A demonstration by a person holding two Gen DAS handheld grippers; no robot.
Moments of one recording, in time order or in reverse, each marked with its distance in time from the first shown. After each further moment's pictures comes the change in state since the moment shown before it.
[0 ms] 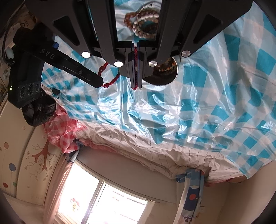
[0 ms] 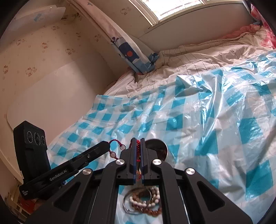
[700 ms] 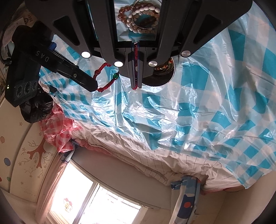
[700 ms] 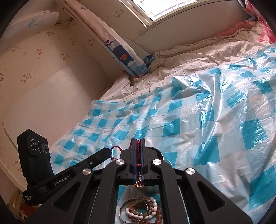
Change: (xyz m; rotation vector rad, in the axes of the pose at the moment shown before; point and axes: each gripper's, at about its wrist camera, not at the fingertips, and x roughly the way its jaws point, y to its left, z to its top) left arm 0.029 0.016 -0.003 -0.042 0.039 0.009; right arm 0.020 -0.014 0.005 0.040 -0.009 -0.012
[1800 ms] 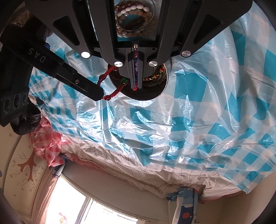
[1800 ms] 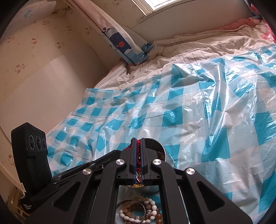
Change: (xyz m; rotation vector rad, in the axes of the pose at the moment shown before) left arm 0.034 0.004 -0.014 0.033 0.105 0.095; right arm 0.039 0.002 -0.012 -0.026 0.087 -0.046
